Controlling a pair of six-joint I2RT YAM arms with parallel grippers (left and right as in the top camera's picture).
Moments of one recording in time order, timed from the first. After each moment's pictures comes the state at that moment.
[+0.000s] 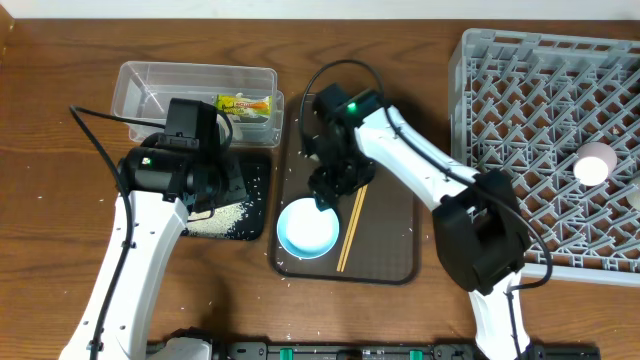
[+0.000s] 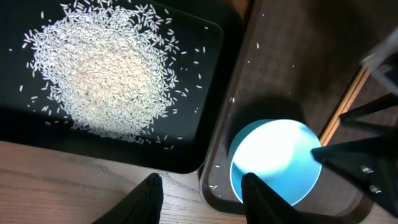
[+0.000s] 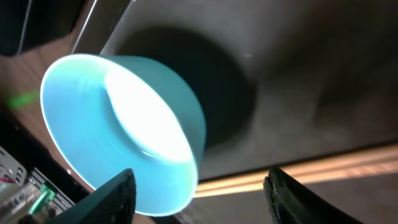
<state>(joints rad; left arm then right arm) -0.13 1.33 1.20 -1.13 0.10 -0.38 0.64 2.17 1.77 -1.22 -0.36 -0.09</state>
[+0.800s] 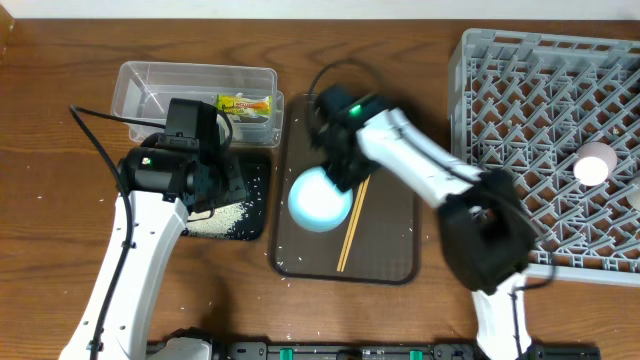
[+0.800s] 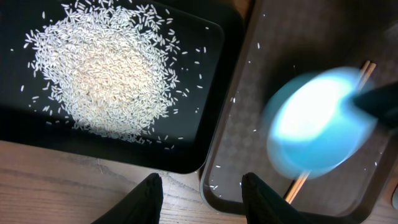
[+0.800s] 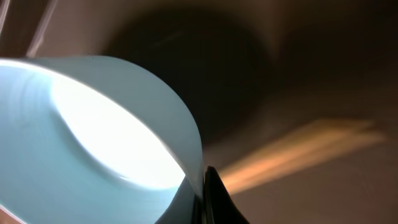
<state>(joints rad) -0.13 1.33 1.20 -1.13 0.10 -0.38 0.58 2.13 1.73 -1.08 -0.13 -0.03</state>
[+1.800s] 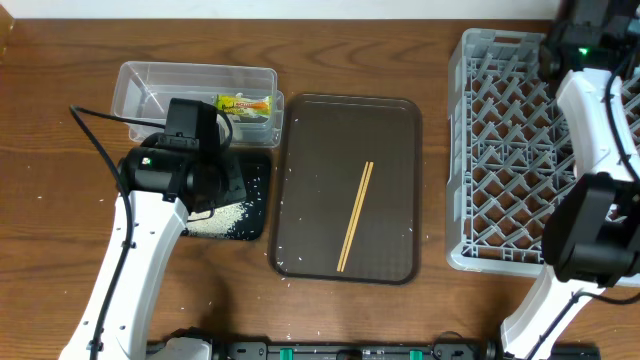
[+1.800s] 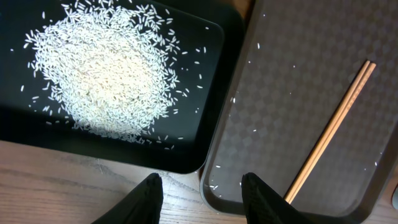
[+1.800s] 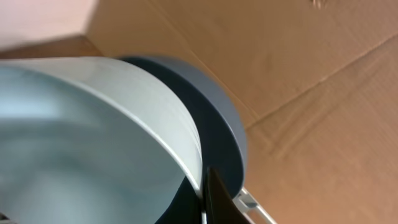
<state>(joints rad) -0.13 1.33 1.20 -1.13 0.10 -0.38 -0.16 2.06 1.78 -0.37 1.15 -0.09</state>
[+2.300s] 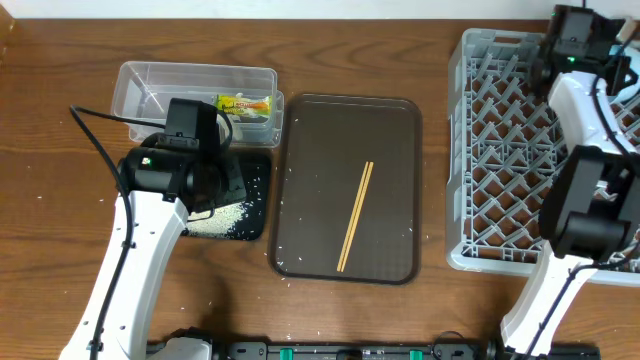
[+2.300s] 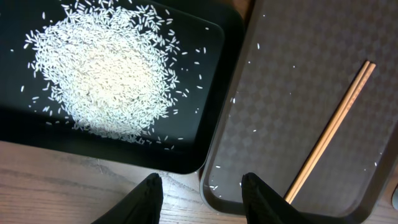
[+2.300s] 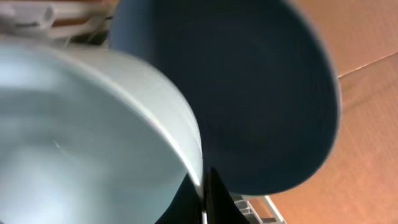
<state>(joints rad) -0.13 1.33 1.20 -1.13 0.10 -0.38 -0.17 2.21 1.78 -0.40 1.18 -0.10</state>
